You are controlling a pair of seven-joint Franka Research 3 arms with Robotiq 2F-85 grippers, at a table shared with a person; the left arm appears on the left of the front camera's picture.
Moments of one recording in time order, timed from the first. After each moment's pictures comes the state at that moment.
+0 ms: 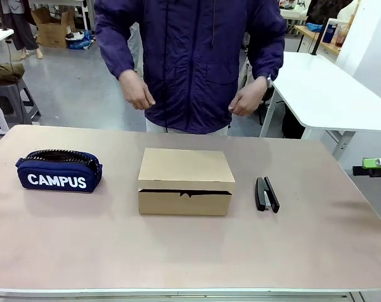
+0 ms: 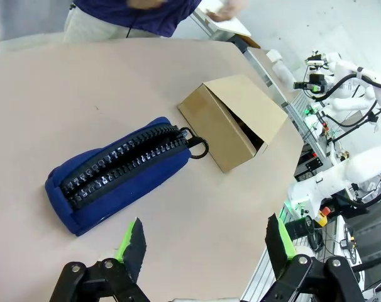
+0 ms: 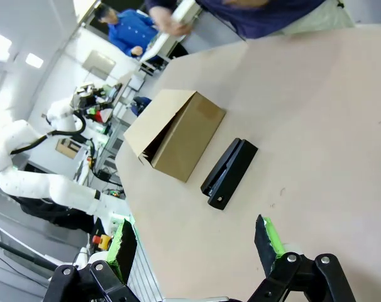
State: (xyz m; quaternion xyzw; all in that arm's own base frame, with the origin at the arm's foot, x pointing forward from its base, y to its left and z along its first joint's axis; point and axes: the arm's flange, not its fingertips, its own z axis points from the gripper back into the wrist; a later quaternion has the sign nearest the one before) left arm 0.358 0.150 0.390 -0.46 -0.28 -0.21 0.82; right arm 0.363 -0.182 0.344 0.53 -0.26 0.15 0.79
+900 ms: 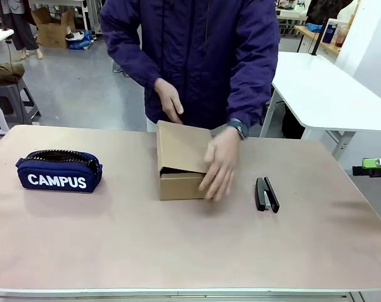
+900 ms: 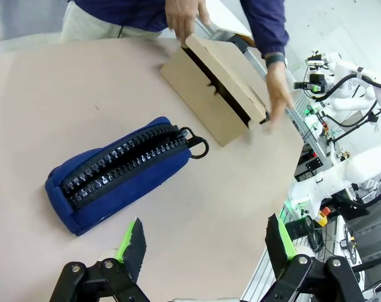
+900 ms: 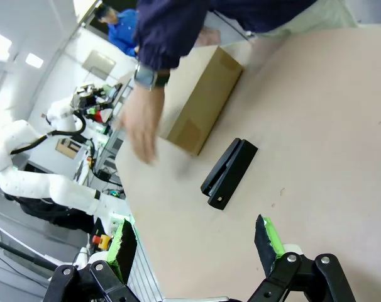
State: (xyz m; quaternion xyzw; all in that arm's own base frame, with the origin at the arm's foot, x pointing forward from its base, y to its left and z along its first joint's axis) left arm 0.358 0.150 0.389 -0.46 -0.28 -0.21 0.82; right arm 0.363 -0.182 0.344 0.53 -0.26 0.15 0.79
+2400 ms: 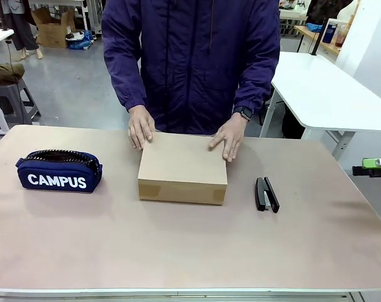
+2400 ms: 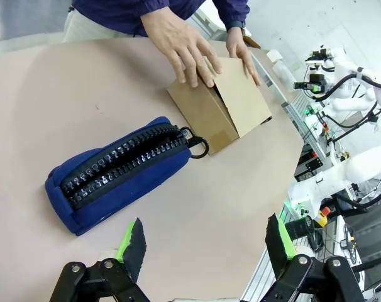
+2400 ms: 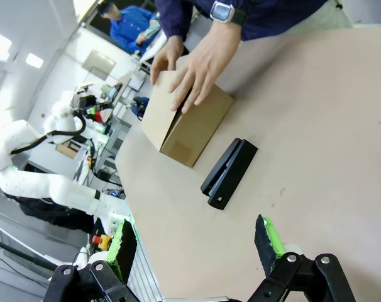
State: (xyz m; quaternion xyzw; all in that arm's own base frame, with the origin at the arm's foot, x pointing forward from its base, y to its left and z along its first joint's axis) left arm 0.358 0.150 0.389 -0.46 -0.28 -0.21 0.82; right arm 0.363 -0.182 0.344 0.53 -0.26 0.15 0.79
